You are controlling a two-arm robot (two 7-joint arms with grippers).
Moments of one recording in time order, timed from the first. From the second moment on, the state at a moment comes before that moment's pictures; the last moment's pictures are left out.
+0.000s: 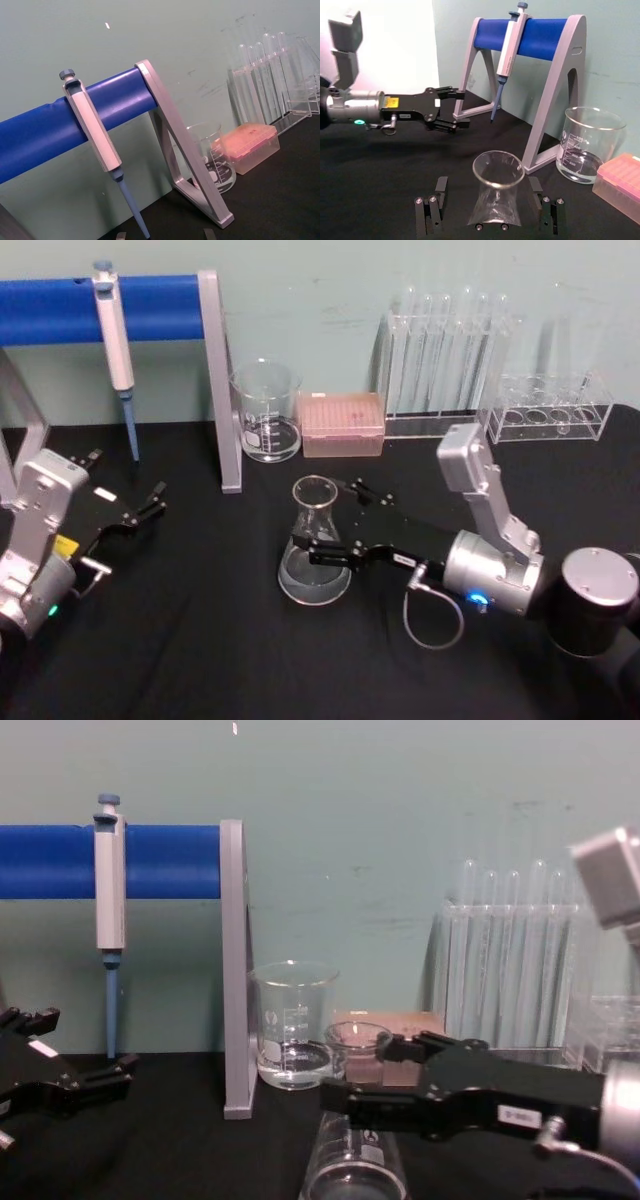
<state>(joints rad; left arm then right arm) -0.20 0.60 0.45 -1.41 -0.25 -0.12 0.03 0.36 0.39 -0.54 -1.33 0.43 -0.05 0.63</state>
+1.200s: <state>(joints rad) -0.20 0.60 0.45 -1.41 -0.25 -0.12 0.03 0.20 0.44 -0.35 -1.47 0.46 -0.07 0.38</state>
